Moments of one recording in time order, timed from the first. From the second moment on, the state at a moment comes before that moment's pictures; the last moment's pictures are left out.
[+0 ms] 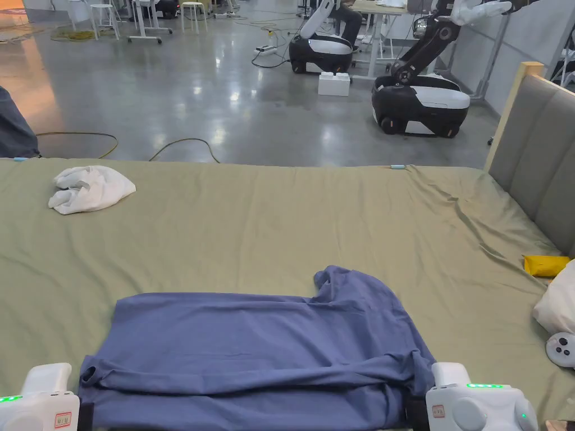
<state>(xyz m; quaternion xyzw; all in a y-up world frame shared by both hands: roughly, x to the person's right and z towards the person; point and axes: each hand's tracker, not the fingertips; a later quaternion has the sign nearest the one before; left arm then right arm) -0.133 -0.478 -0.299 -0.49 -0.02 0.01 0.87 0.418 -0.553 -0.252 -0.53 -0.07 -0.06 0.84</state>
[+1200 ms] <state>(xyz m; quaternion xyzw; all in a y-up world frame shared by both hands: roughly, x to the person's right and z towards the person) -0.193 -0.494 -0.179 -0.53 0.00 0.00 0.85 0.376 -0.516 -0.100 -0.56 -0.05 0.01 0.83</state>
